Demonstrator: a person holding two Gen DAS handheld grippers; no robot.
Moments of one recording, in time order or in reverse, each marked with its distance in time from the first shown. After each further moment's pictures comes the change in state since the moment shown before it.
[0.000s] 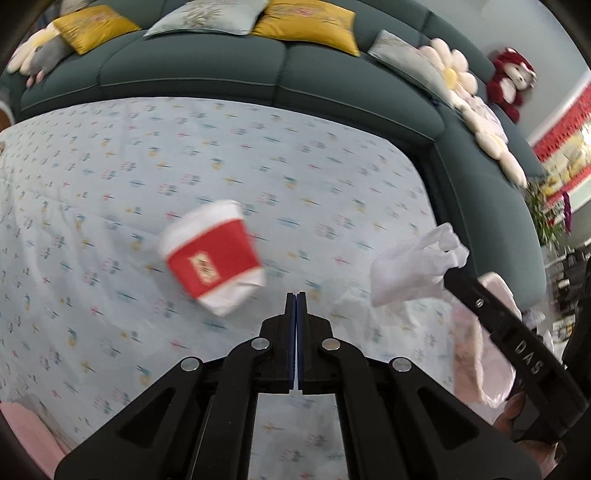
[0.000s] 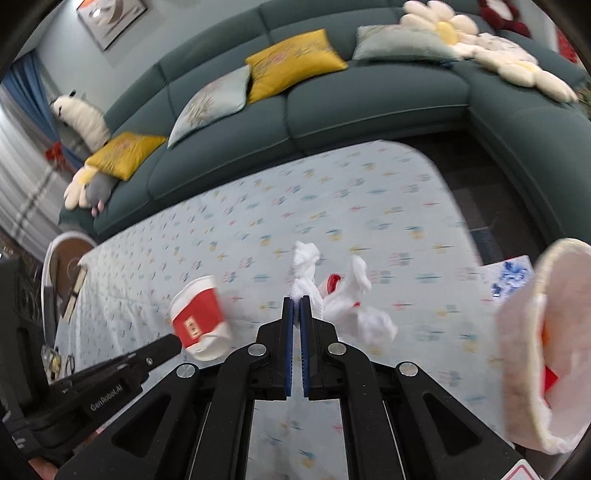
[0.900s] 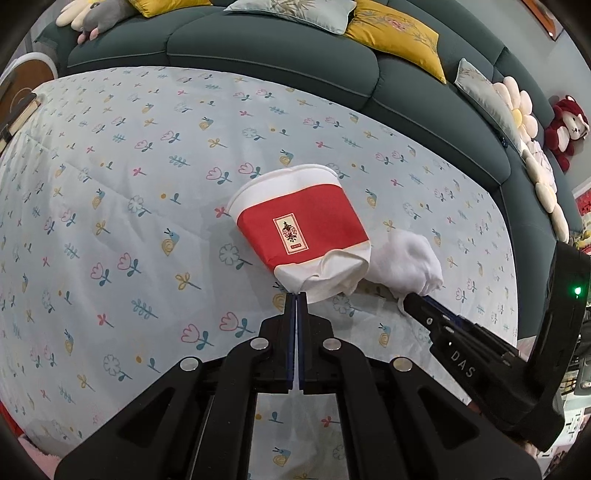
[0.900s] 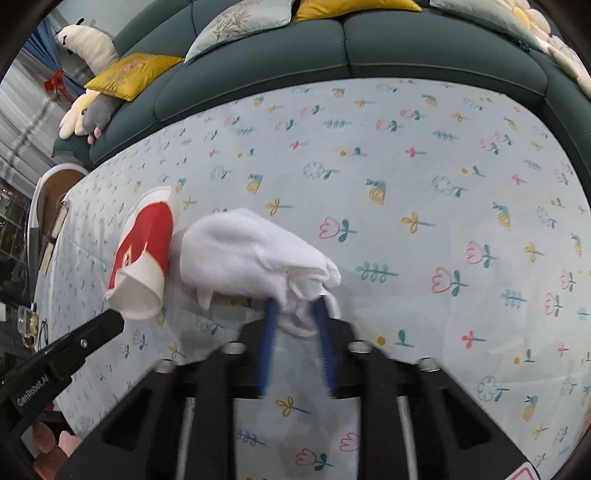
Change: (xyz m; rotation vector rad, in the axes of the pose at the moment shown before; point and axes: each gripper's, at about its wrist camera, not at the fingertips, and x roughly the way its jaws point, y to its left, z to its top) left arm 0.028 0.151 0.043 -0.191 -0.007 0.117; right arm 0.173 0.113 -0.006 -0.172 0.271 0.020
